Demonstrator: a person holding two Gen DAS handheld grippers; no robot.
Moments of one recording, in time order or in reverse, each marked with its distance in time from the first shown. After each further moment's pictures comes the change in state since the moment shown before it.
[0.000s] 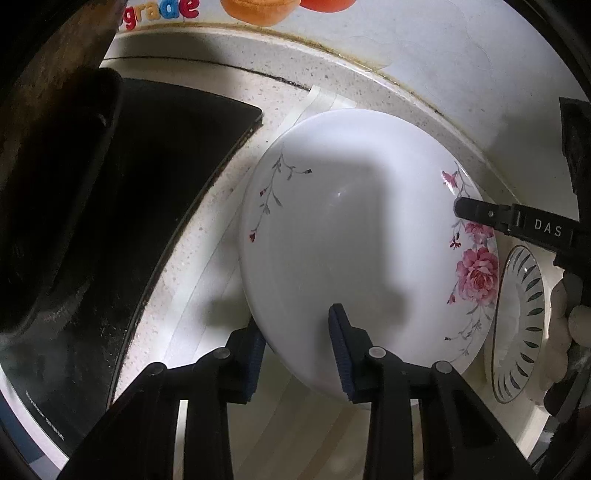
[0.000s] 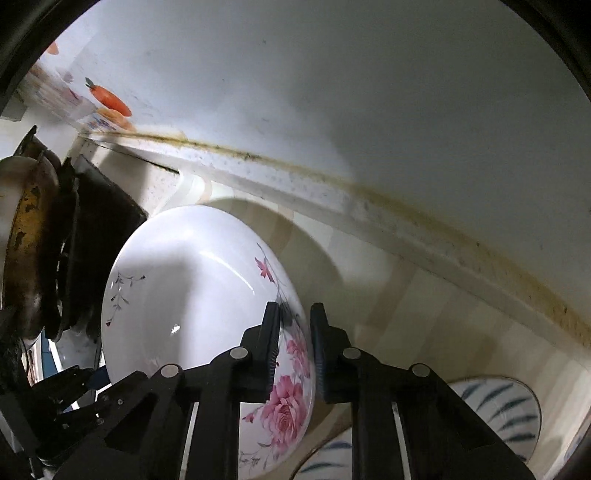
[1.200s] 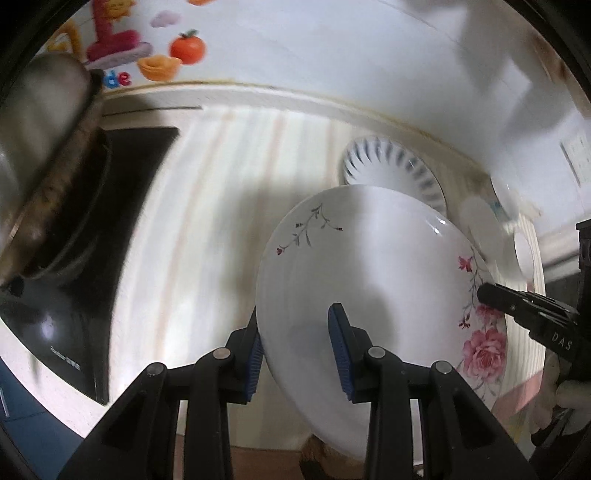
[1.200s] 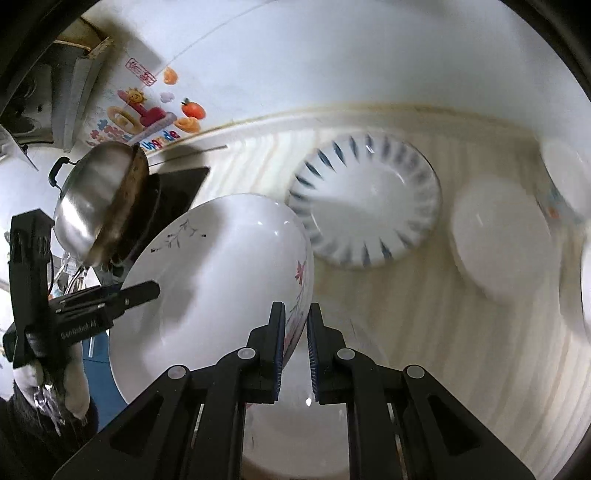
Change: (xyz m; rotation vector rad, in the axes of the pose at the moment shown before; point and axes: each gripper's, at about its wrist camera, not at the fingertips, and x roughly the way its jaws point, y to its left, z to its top) left arm -0.116 -0.070 -0.130 0.325 -0.022 -0.088; right arm -0.185 -0.022 -0.281 0.195 -0.175 0.076
